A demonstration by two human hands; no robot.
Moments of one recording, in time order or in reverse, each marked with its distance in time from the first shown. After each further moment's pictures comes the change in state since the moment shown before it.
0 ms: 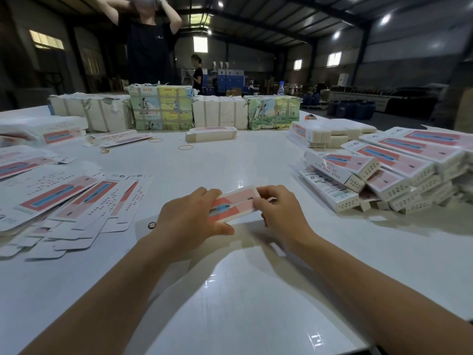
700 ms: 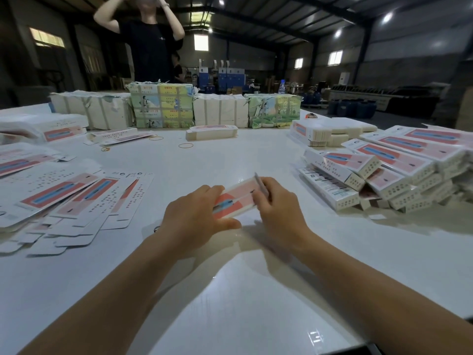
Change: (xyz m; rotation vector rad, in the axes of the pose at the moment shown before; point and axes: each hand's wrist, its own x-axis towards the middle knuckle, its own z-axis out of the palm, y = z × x) left_hand 0.001 0.006 0.007 -0.093 0.068 -0.013; right_hand -0.003 0.001 0.000 -0.279 0.071 -0.263
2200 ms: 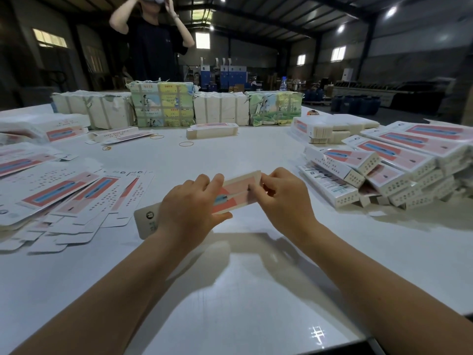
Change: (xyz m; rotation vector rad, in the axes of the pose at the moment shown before) left_hand -0.006 0.008 -0.008 0.330 0.264 0.188; right_hand 0.002 -0.015 -0.018 -0.212 0.087 -0.122
